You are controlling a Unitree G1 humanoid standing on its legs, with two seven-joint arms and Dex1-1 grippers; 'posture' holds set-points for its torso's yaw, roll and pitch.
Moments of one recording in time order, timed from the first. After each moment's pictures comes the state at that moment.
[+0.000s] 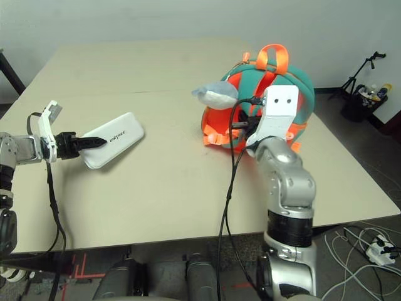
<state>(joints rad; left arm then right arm) -0.76 0.62 0.17 0.52 -0.52 1.16 -0.83 -0.53 -0.51 -0.35 -0.40 0.46 1.12 0.29</state>
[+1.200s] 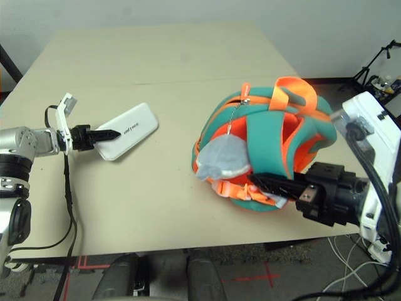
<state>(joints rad) -0.89 0.59 0.08 0.72 -0.46 1.02 -0.95 0.53 -1.37 -1.14 -0.64 1.95 1.08 0.24</state>
